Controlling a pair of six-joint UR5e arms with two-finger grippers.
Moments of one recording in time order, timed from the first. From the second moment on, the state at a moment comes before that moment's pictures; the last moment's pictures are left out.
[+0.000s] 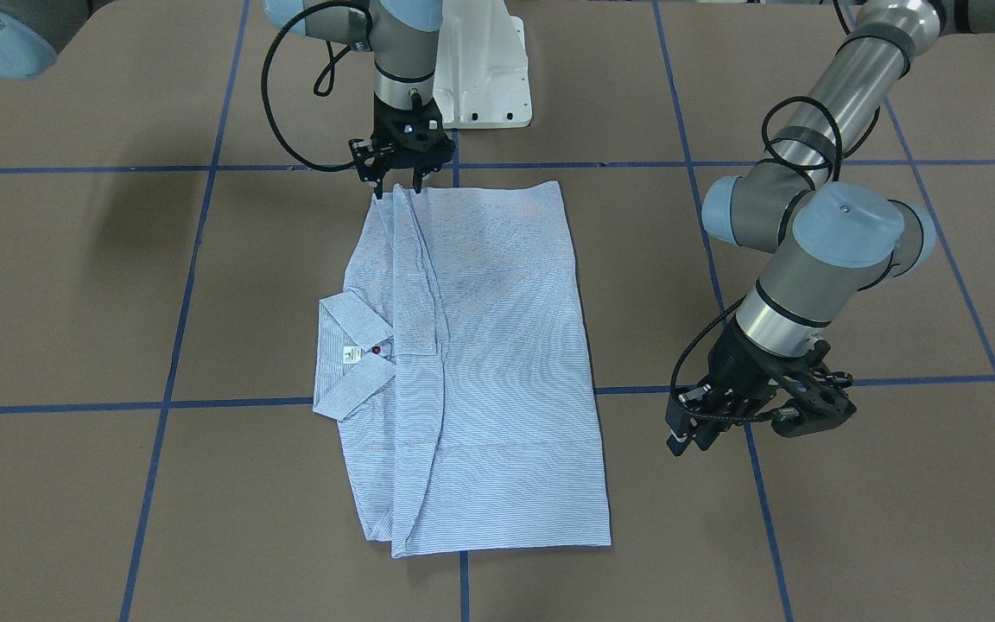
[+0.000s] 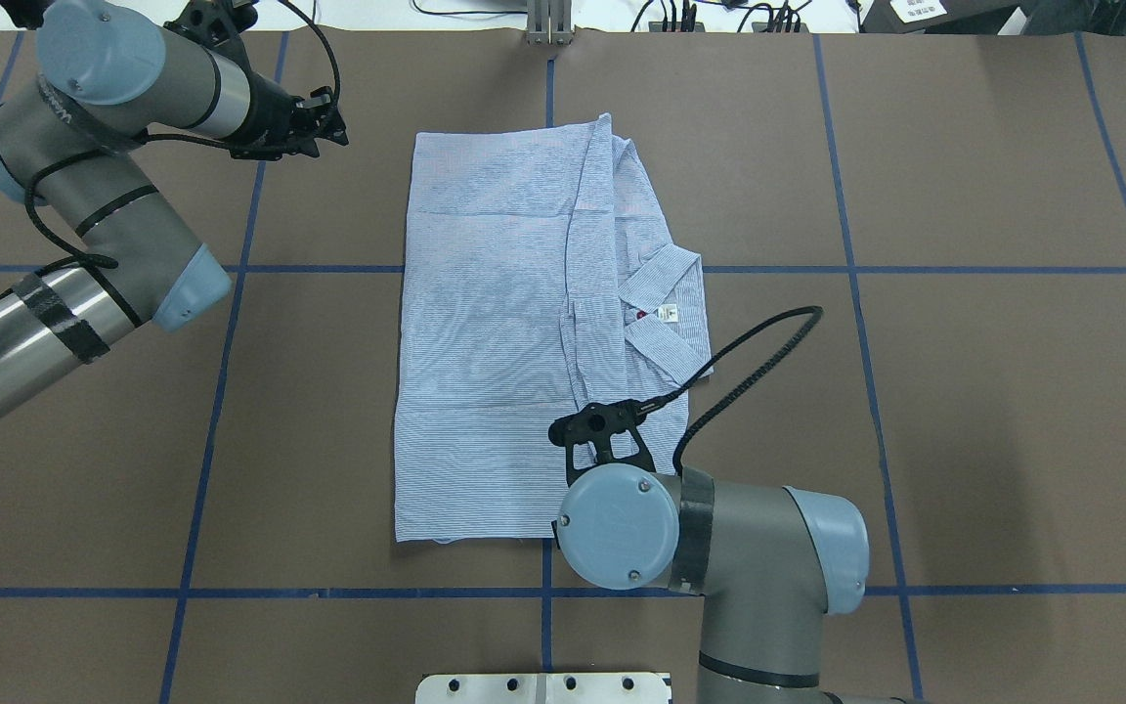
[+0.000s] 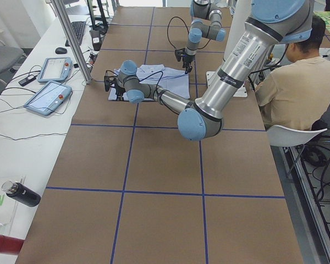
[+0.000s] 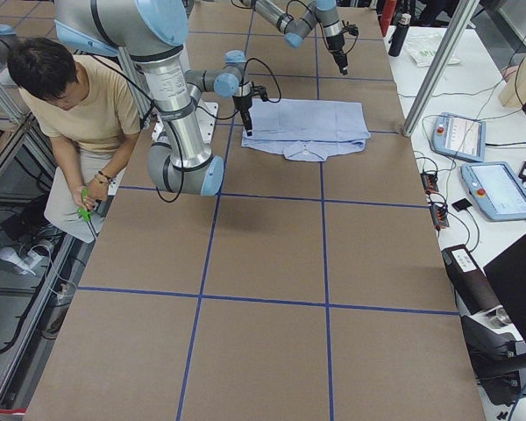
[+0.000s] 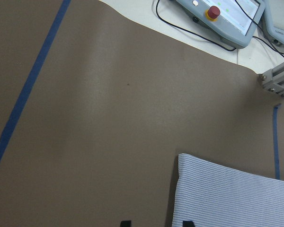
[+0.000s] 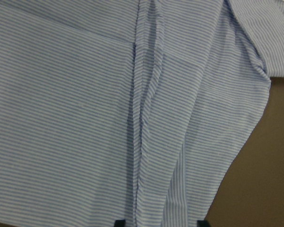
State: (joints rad) left arm -0.91 -2.18 -1.29 -2.32 -1.94 -1.35; right arm 0.24 -0.93 1.82 -1.85 1.58 1.03
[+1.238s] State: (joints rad) left arm -0.91 -2.17 -1.30 -2.32 -1.94 -1.36; right arm 0.25 -0.85 1.70 -1.93 1.60 0.89
